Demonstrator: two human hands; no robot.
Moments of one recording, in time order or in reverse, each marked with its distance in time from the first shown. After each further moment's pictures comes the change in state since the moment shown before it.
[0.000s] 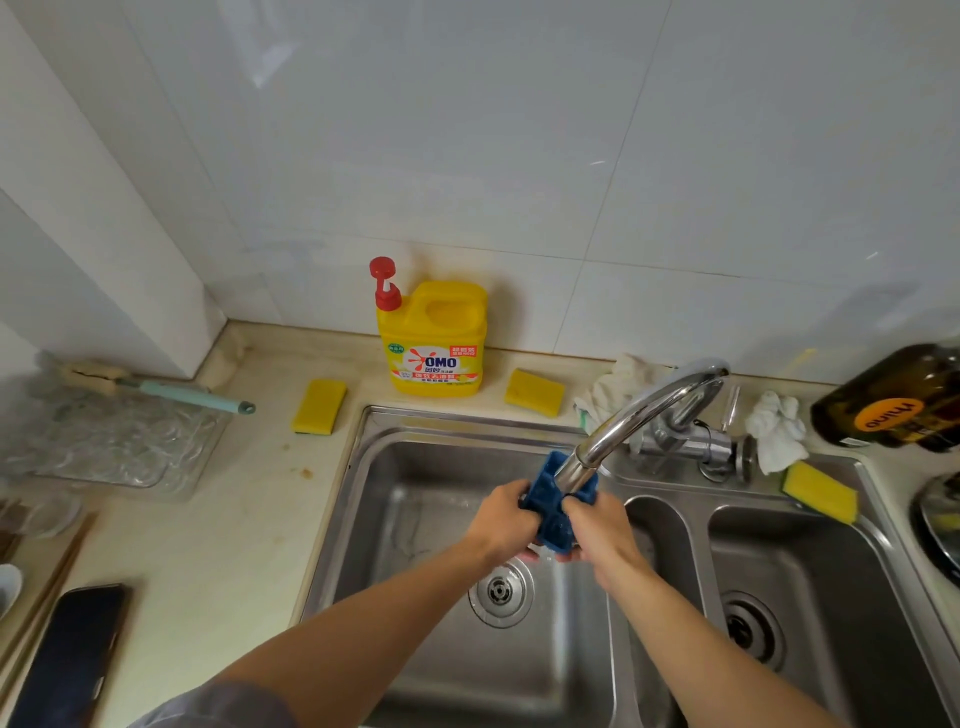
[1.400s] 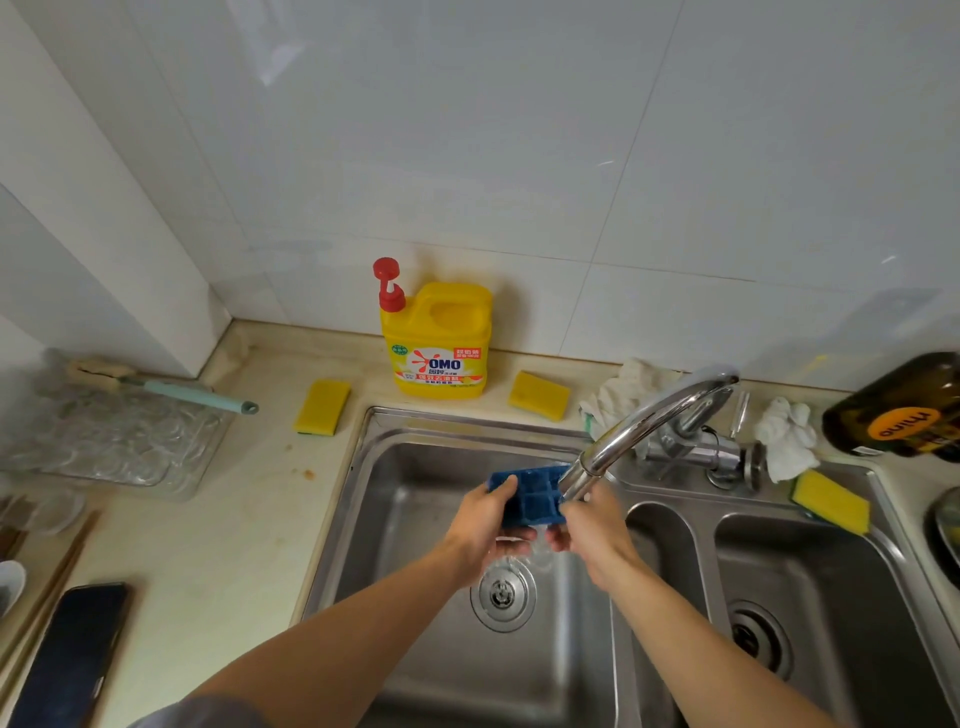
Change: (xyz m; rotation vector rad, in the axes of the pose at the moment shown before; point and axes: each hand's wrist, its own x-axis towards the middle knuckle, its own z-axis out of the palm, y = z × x) left_hand 0.011 -0.020 -0.016 -0.538 0.074 -0.168; right_hand 0.008 -0.005 0.007 0.069 -0.078 -0.066
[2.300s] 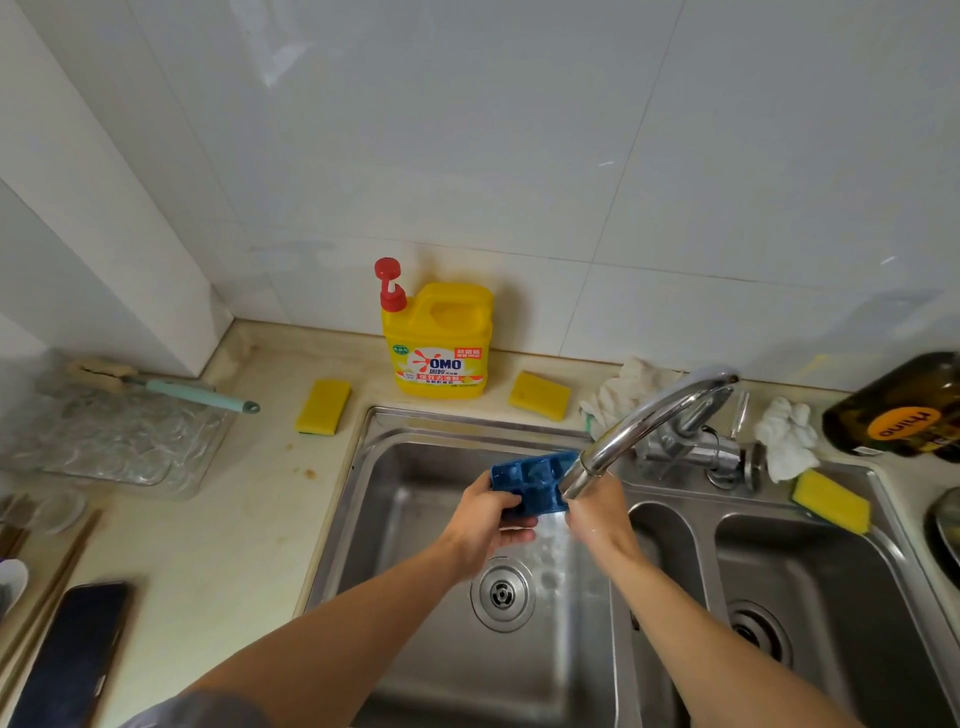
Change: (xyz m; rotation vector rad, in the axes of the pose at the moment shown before) left_hand 0.001 0.003 -0.002 -0.024 -0.059 0.107; right_hand 0.002 -0.014 -0.005 -0.188 0.027 -0.262
